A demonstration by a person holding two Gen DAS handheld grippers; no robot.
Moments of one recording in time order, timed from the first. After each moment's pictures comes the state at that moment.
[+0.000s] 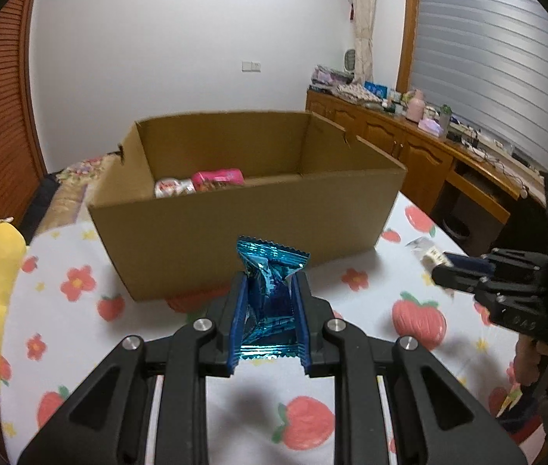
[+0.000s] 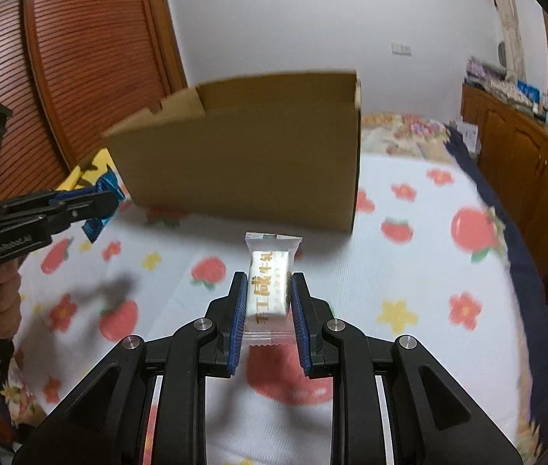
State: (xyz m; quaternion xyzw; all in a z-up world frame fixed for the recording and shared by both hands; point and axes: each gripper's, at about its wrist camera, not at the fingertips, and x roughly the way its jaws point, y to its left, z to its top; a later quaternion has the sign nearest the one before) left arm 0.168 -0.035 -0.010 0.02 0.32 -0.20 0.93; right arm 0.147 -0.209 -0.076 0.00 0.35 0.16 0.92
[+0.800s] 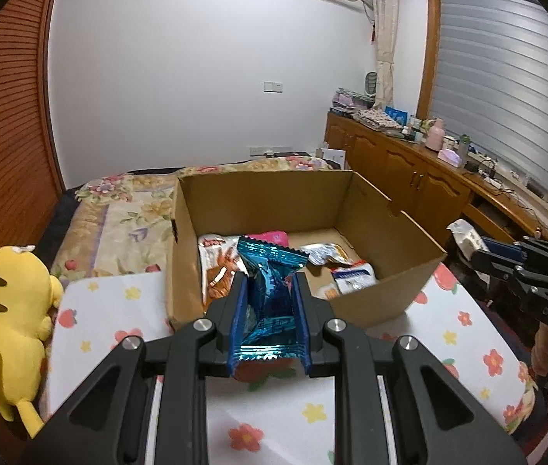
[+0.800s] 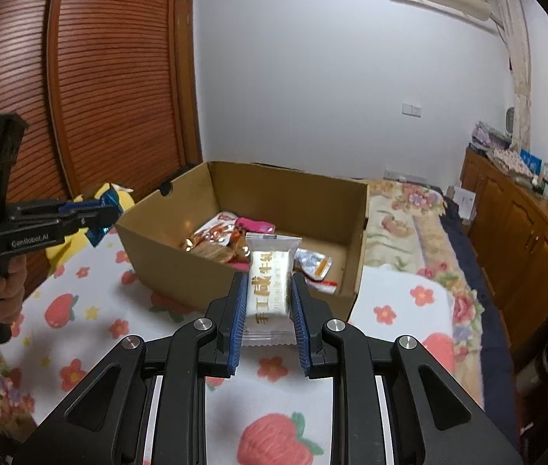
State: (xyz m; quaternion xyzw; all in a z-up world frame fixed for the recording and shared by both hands) left arm 0.225 0.006 0.045 0.00 0.30 -0.17 0.94; right arm 0.187 -0.185 0.015 -0.07 0.27 0.16 0.95
